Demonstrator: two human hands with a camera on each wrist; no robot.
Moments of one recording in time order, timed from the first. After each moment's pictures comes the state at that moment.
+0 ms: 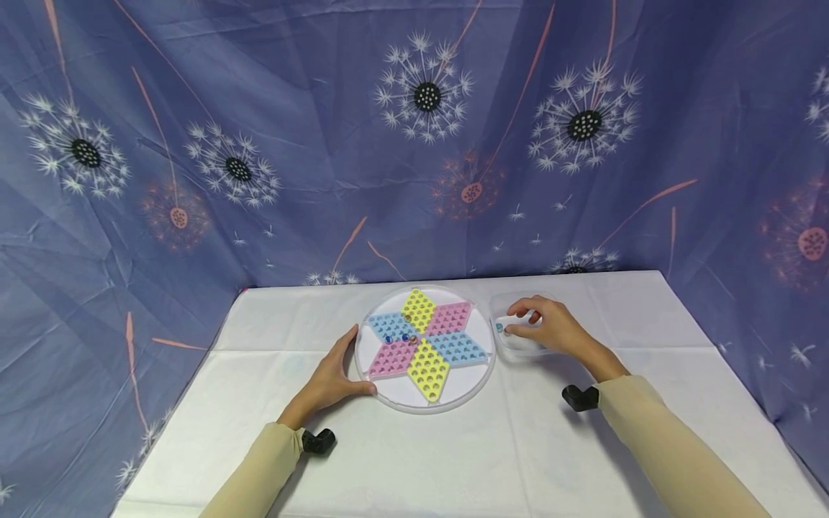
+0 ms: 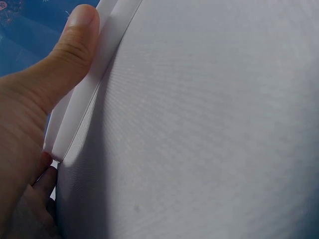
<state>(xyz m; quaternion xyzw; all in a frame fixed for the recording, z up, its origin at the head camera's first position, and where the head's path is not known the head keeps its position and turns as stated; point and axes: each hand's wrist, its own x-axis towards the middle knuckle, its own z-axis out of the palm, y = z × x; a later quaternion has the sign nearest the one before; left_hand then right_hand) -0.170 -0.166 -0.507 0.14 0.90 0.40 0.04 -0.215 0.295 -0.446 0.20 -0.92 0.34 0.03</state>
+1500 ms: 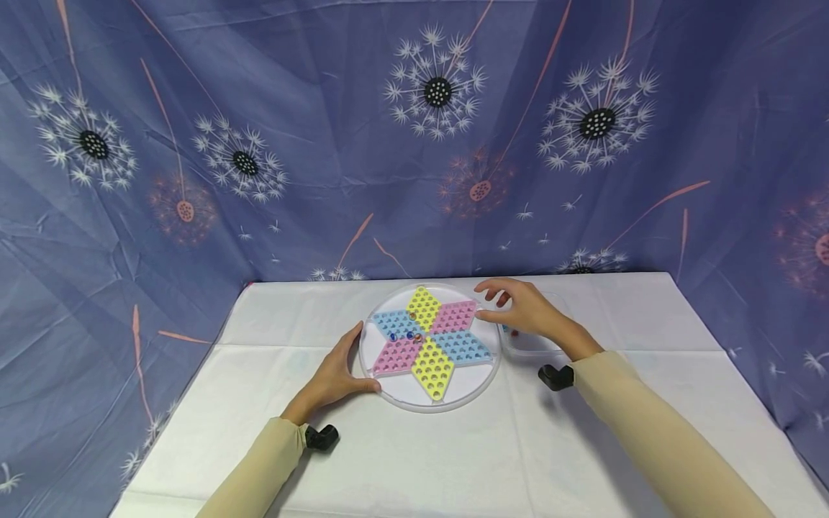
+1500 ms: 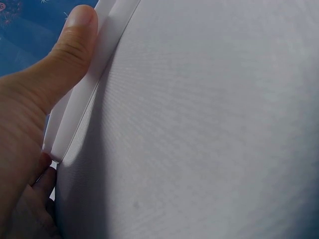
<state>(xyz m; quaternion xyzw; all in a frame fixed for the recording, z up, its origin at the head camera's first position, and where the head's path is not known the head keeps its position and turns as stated) -0.169 -0.167 -0.505 0.15 0.91 0.40 0.03 -0.237 0.240 -0.412 0.24 -0.91 0.35 -0.01</state>
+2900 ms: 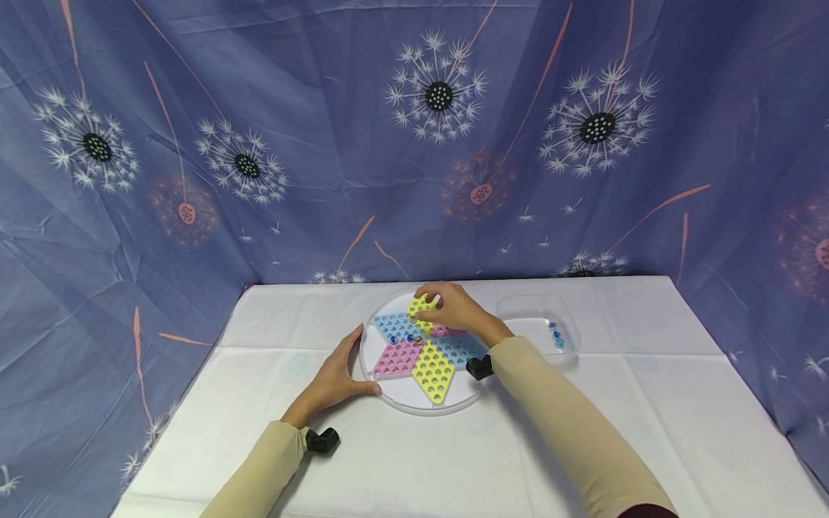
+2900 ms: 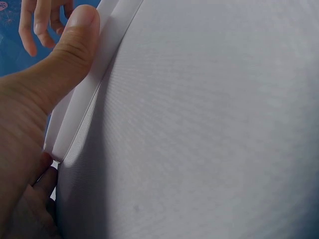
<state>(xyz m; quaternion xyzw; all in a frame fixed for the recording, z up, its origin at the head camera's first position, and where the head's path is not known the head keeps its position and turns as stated) -0.168 -0.167 -0.505 0.15 0.90 0.41 0.03 -0.279 0.133 -0.445 0.31 -0.87 0.38 -0.05</state>
